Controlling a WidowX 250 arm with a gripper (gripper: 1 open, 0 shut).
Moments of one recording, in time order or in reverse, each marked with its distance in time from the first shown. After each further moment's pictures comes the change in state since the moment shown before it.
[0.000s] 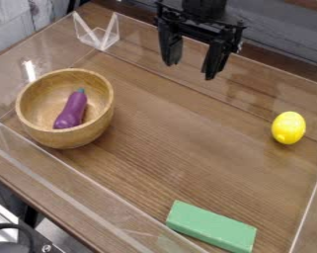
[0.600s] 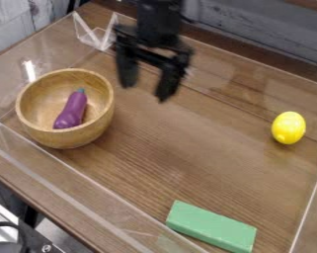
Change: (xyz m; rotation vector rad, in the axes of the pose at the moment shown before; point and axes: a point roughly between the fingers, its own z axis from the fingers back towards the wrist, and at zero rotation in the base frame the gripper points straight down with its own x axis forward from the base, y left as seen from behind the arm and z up) arm -0.046 0.051 -0.015 -0.012 0.045 0.039
